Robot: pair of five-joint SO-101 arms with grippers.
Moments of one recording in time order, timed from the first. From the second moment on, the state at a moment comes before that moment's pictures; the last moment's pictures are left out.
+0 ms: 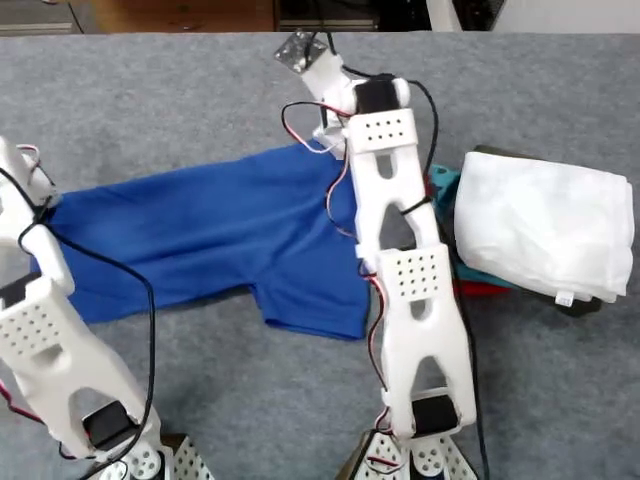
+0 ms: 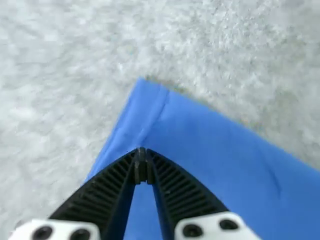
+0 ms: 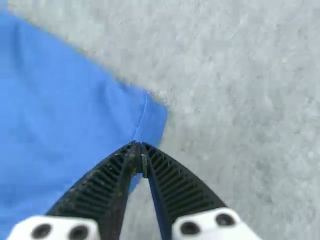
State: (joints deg) left arm -35.3 36.2 -23.8 70.7 0.3; right arm -14.9 62.5 -73.6 82.2 29.7
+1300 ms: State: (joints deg) left arm -41.3 26.4 -42.9 100.3 -6.6; right arm -21.1 34.2 -57.2 101.5 35.9
